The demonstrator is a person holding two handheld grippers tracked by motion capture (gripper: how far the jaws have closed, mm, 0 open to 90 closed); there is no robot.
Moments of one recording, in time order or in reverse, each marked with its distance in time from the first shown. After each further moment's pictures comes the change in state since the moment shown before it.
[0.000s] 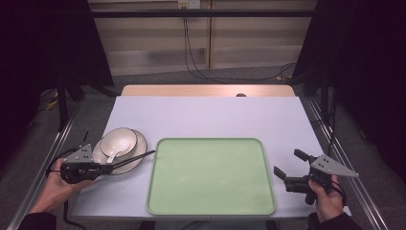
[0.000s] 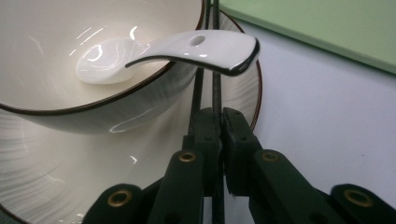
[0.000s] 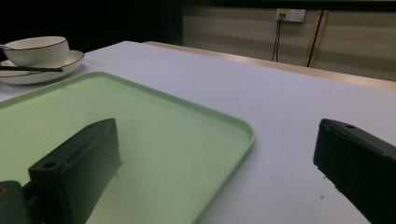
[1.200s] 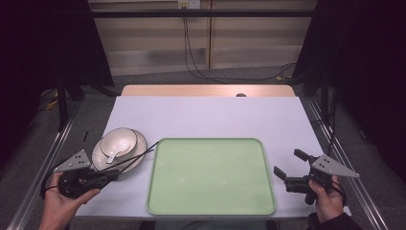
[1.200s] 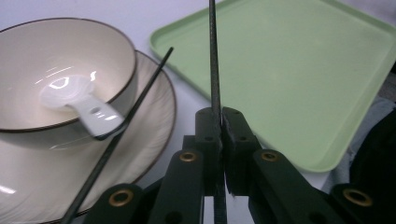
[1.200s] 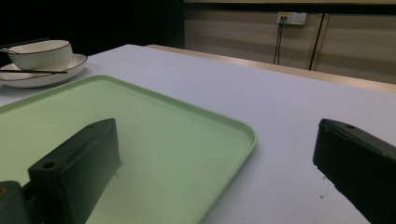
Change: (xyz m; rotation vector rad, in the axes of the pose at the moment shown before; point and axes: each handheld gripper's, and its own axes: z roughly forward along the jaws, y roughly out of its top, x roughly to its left) left arm -0.071 0.034 -0.024 -0.157 0.058 -0.262; right arm 0.001 0.001 -0.001 -0.014 0.006 0.003
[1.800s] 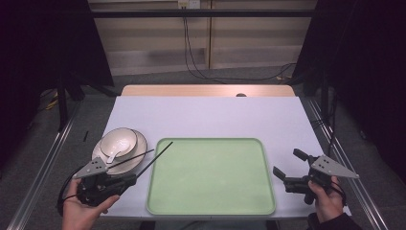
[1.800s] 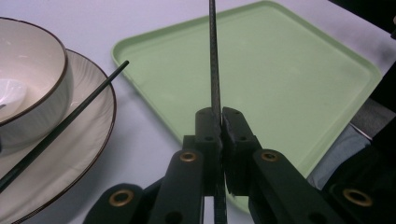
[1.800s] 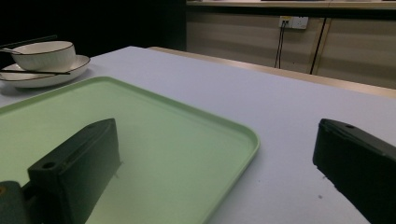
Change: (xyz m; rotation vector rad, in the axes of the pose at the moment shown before) left arm -0.050 0.013 0.023 -0.038 0.025 -0.117; right arm 0.002 0.001 0.000 -0.011 0.008 -0.016
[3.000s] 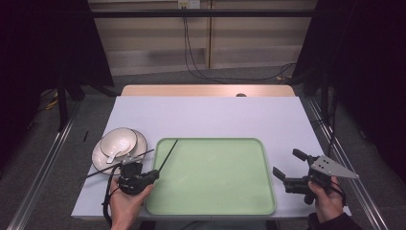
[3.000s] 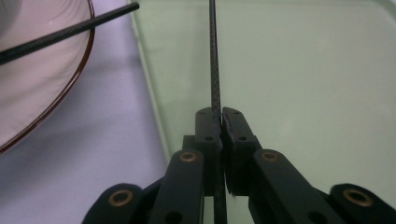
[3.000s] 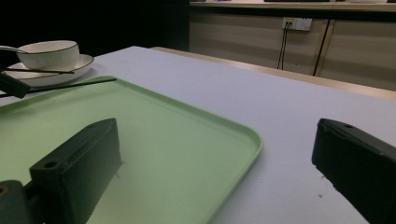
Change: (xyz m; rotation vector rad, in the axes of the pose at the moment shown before) left arm -0.018 0.001 0.091 0.111 0.251 -0.320; right arm 0.001 0.000 0.000 -0.005 0.007 0.002
